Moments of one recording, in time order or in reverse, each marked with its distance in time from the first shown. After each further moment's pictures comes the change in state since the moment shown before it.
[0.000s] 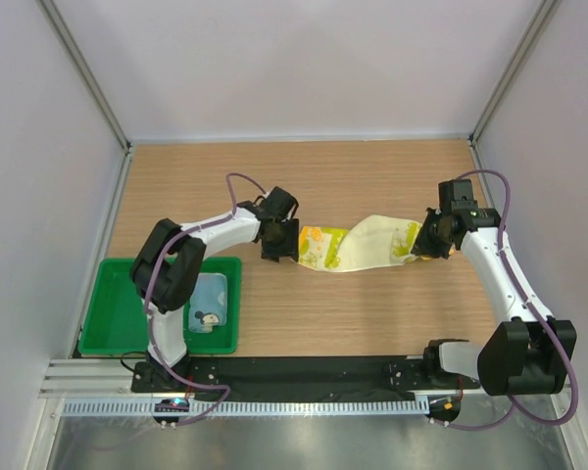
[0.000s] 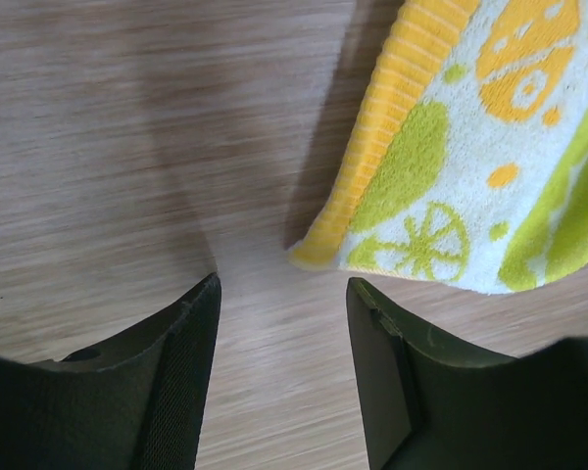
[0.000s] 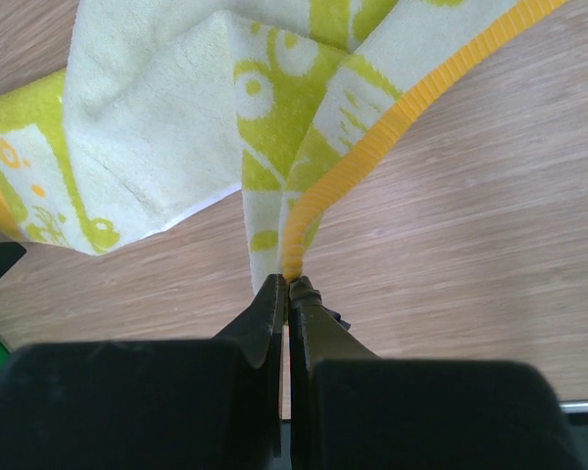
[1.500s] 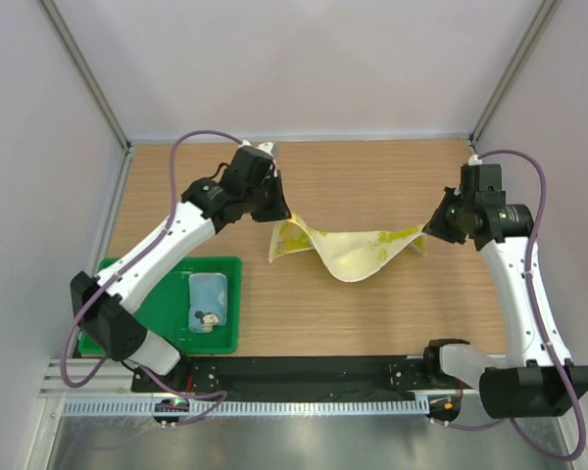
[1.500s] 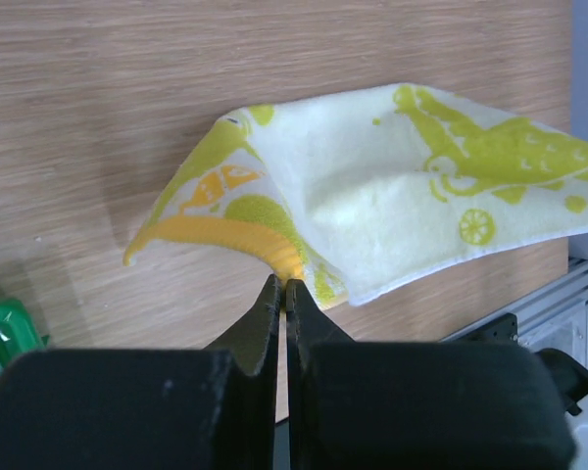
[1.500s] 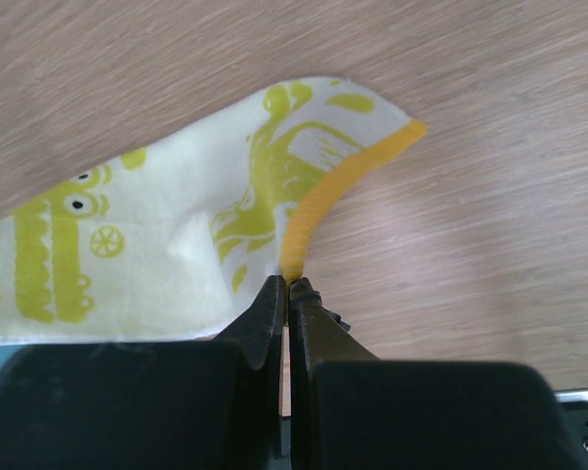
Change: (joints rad) left arm -0.032 -0.374 0.239 -0.203 -0.047 -0.019; right arm 0.000 -0.107 0.235 -0.145 0.019 0.005
